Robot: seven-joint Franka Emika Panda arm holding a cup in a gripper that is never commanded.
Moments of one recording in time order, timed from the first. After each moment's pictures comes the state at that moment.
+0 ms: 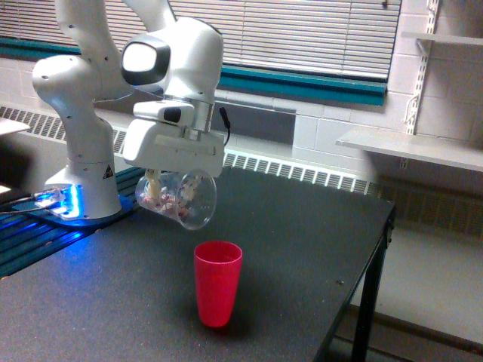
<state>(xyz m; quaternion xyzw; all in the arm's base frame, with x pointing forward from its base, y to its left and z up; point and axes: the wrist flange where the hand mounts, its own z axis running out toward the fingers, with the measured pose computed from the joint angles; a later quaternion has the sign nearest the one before) 0.403 -0.205 0.309 0.86 -0.49 0.09 0.13</state>
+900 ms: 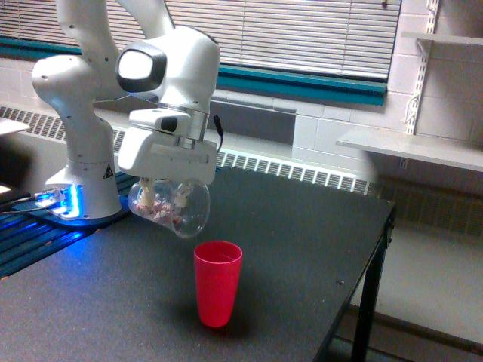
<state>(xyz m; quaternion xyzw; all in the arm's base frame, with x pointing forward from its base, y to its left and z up) 0.398 -0.214 0.297 0.87 -0.47 0.08 0.14</state>
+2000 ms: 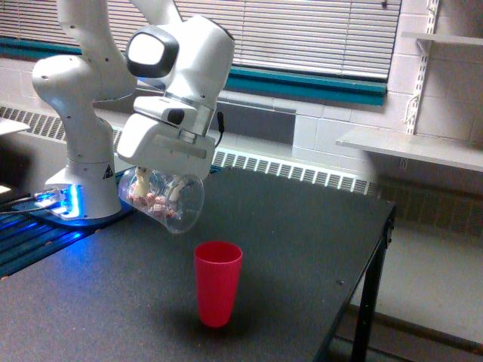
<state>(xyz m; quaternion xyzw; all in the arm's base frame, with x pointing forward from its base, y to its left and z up) 0.413 -0.228 0.319 0.88 -0.43 0.02 0.20</state>
